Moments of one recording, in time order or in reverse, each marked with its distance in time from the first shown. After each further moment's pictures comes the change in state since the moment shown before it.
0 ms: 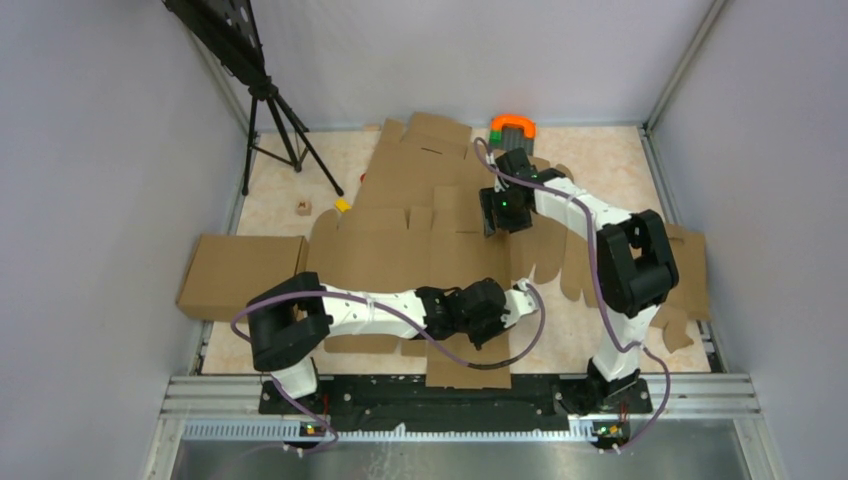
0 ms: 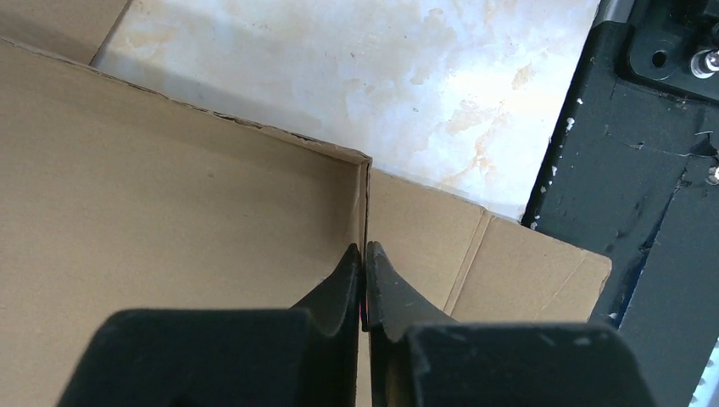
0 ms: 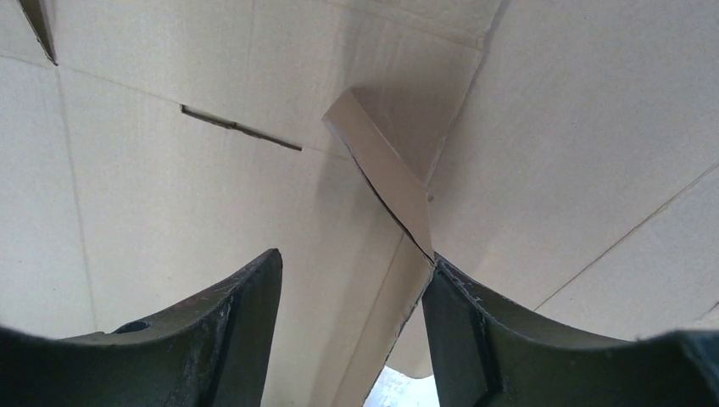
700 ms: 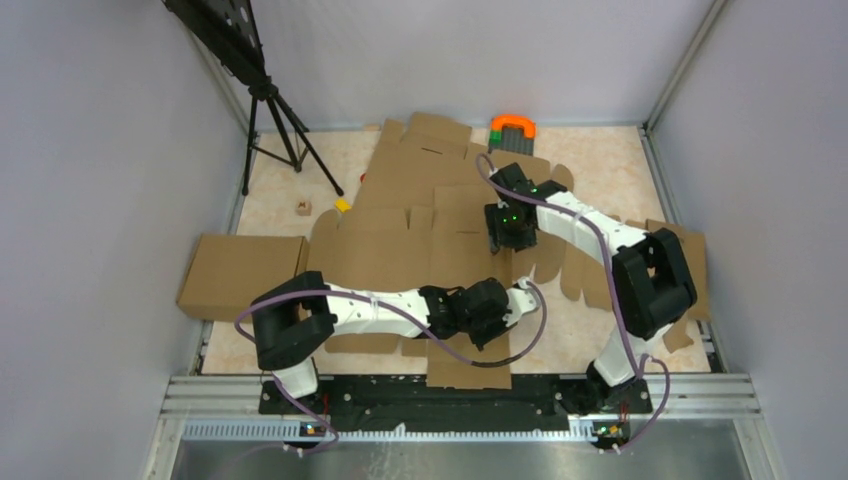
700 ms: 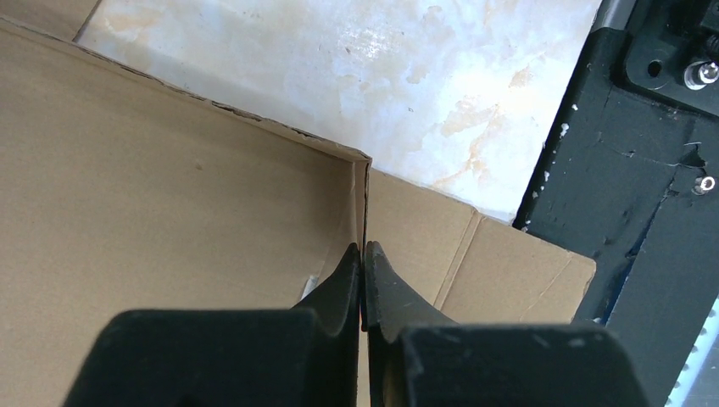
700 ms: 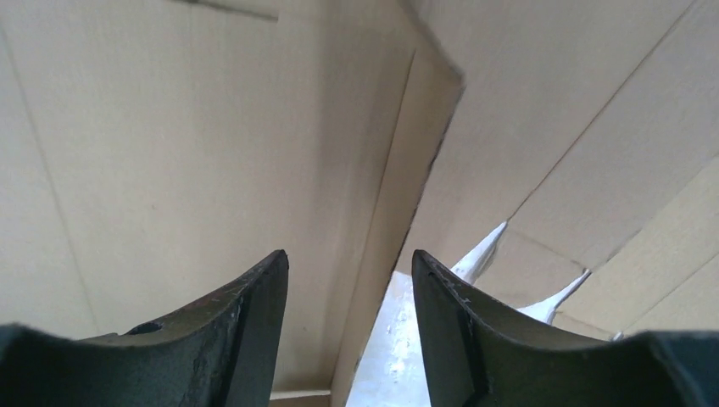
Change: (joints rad) left arm 0.000 0.021 0.024 -0.027 0.009 -0.052; right arm 0.098 -0.149 -0.121 -0.135 0.154 0.138
